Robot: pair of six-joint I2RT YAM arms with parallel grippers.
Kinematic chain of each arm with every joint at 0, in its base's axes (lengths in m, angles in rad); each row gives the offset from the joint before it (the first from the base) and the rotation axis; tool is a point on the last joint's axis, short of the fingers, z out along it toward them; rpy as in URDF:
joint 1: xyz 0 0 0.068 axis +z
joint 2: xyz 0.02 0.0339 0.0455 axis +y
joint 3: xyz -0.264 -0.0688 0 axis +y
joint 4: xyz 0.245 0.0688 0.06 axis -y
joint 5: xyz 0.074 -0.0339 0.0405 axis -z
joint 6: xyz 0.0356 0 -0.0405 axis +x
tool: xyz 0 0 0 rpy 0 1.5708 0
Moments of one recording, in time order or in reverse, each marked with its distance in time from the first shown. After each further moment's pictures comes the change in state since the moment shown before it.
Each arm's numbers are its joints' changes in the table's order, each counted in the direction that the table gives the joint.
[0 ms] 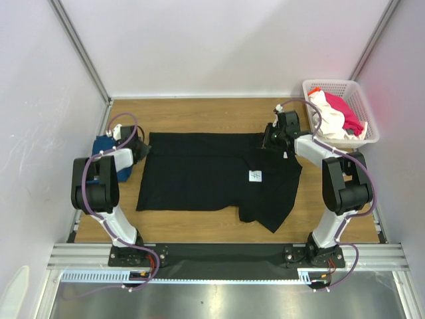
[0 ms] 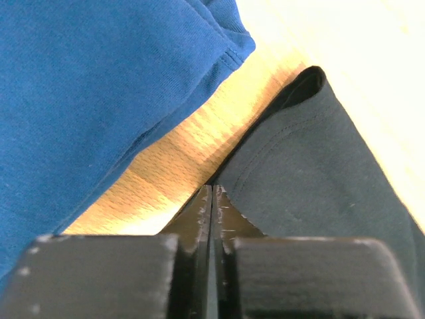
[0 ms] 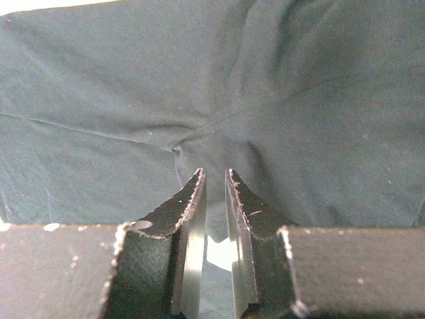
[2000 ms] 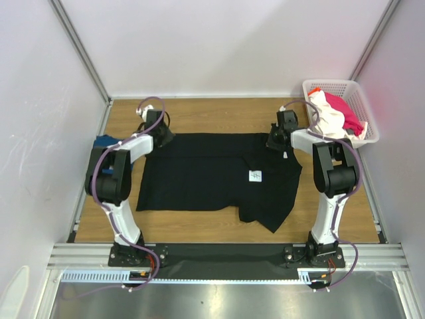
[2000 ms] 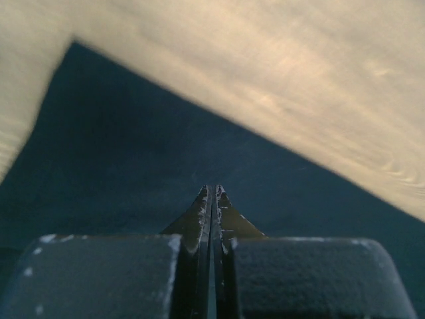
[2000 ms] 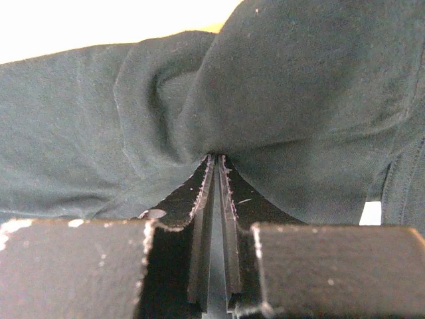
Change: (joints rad) left arm -0.234 0.088 -0.263 -0.094 -0.009 0.106; right arm -0.044 0.213 -0.123 -0.004 0.155 0.001
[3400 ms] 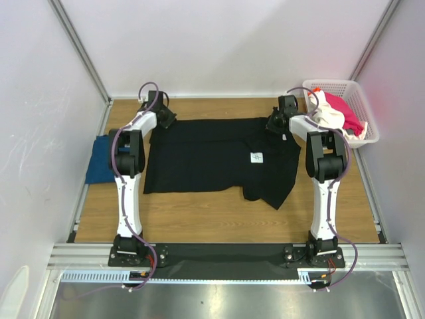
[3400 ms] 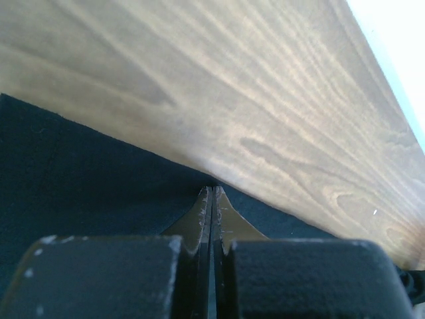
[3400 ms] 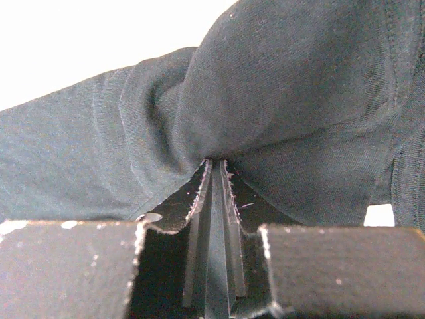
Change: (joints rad) left arm 0.085 0.547 -0.693 -0.251 0.197 -0.203; right arm -0.058 0.272 -0.383 -0.044 -0.025 0.055
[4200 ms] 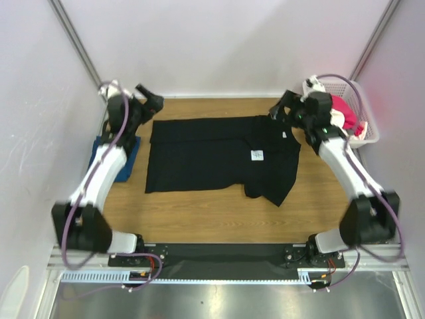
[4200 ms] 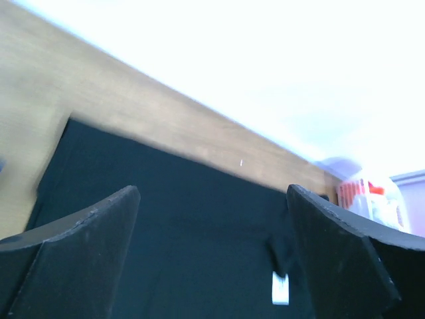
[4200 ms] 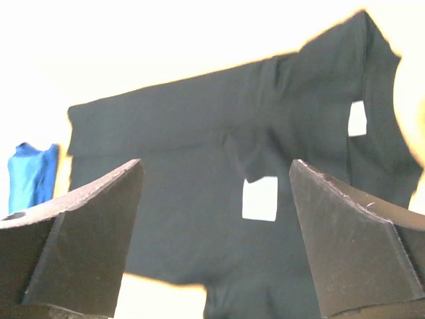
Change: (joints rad) left arm -0.011 -0.952 0.652 0.248 -0.052 0.187; right arm 0.009 -0.761 0.406 0.082 -0.022 -0.053
